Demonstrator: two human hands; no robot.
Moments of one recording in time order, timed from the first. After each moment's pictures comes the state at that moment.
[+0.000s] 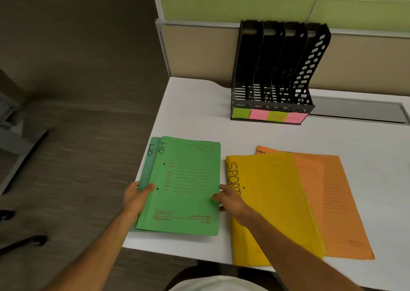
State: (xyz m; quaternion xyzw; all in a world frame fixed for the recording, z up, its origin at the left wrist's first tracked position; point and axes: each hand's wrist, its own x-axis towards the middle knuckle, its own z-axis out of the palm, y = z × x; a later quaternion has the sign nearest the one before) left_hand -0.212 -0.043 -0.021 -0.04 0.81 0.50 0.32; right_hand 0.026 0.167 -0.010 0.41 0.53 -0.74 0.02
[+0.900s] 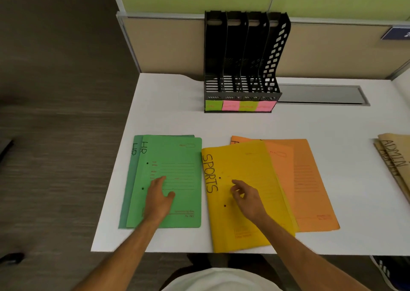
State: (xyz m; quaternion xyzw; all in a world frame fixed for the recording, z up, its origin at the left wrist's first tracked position) left_hand -0.102 0.034 -0.029 0.23 0.88 0.31 0.28; right_hand 0.147 0.210 -0.019 0.45 0.77 -0.44 -0.09
